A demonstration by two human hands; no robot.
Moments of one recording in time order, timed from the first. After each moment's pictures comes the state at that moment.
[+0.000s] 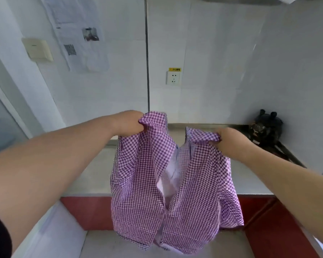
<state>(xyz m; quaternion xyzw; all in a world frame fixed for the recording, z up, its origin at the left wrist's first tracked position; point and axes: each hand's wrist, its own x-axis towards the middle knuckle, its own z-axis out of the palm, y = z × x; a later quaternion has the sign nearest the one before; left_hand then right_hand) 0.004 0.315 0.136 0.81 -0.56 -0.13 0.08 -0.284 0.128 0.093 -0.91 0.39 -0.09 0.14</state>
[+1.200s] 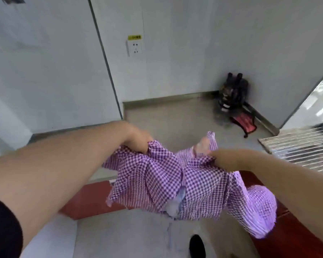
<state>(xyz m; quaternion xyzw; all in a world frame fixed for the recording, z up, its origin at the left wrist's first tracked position) -0.120 0.264 0.057 0.68 -0.62 -0.35 -0.20 -0.402 0.152 -0.001 -0.89 0.35 0.27 0.14</state>
